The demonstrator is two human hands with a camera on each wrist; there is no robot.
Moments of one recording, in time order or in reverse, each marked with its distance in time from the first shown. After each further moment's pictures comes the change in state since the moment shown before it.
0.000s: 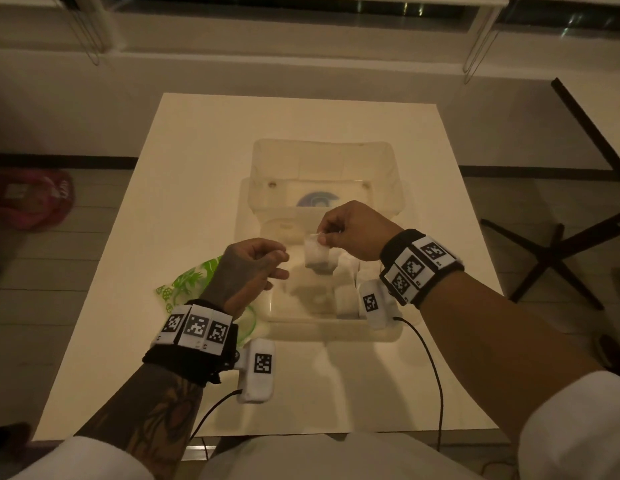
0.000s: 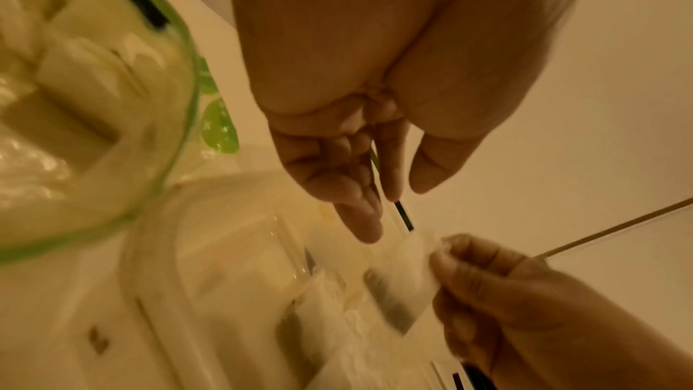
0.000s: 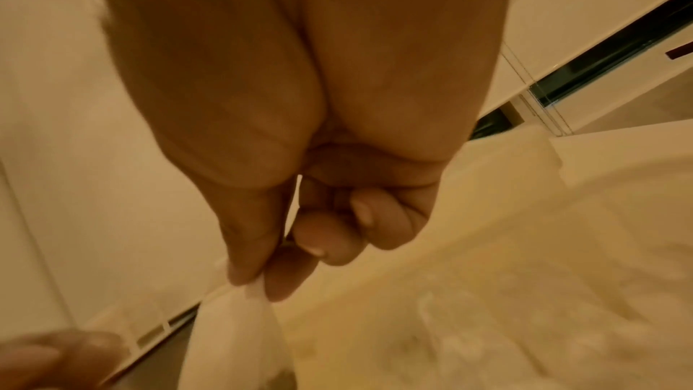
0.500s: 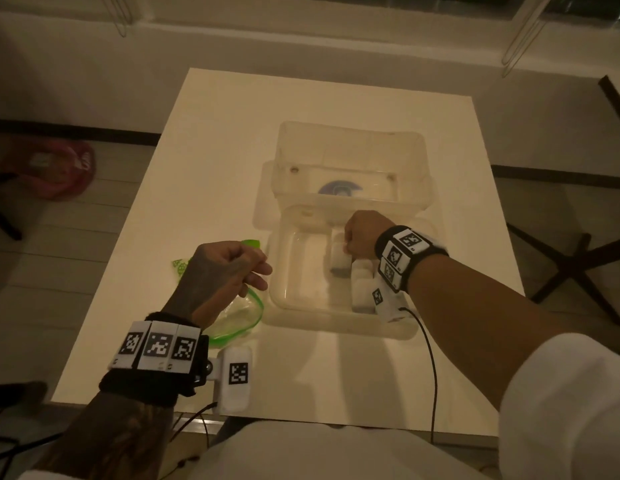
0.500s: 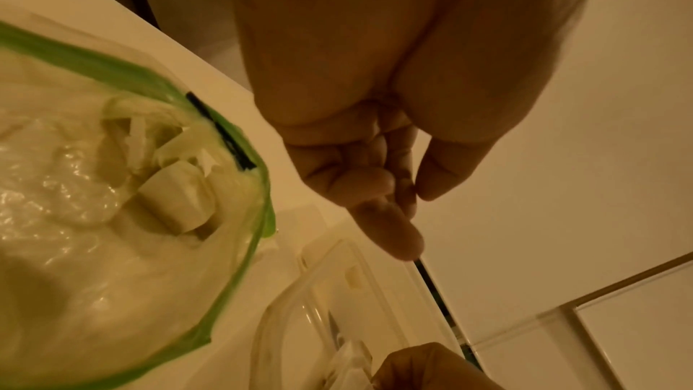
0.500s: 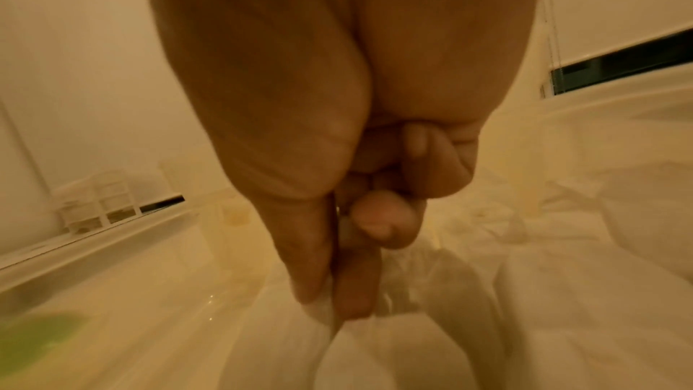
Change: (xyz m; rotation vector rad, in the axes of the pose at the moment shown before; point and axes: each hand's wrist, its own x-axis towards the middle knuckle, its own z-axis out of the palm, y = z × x) left_hand -0.027 -0.017 -0.047 0.035 0.114 -0.026; right_hand 0.037 0.018 0.033 -0.512 -0.125 0.206
